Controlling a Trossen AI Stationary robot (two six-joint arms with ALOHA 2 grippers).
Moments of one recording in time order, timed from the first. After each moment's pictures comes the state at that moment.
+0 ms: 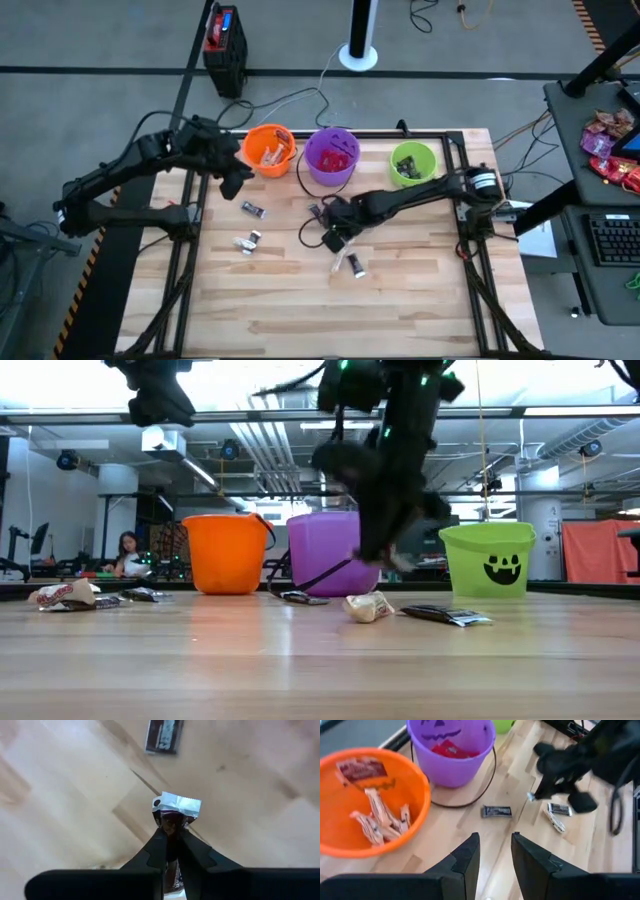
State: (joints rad) left arm 0.46 0.95 1.14 -0.96 0.18 -0.19; right arm 0.06 1.92 1.38 -0.71 0.08 0.86
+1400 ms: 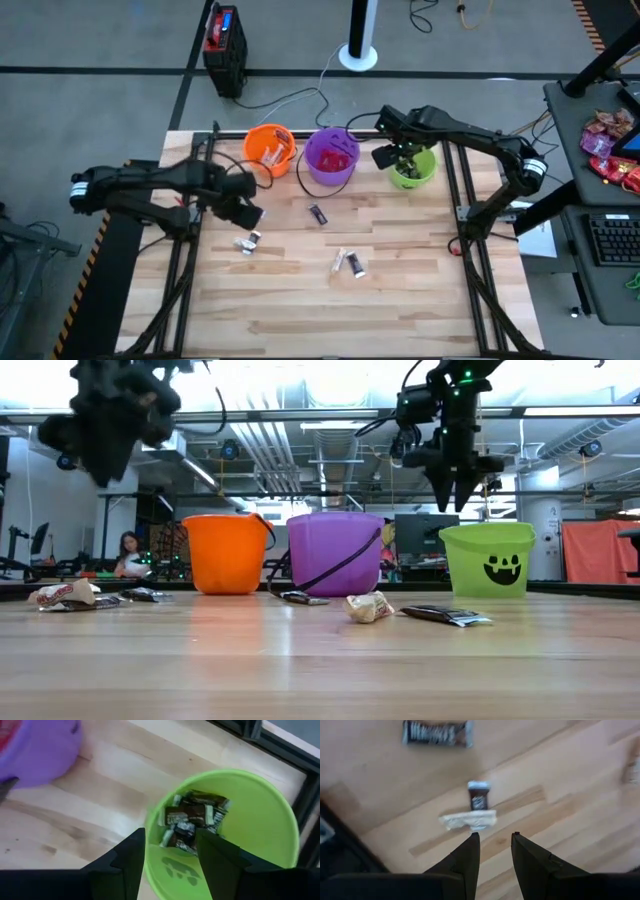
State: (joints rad) left arm 0.10 1.14 1.01 -1.23 0.12 -1.05; right arm -0.58 1.58 1.38 -1.17 0.17 0.54
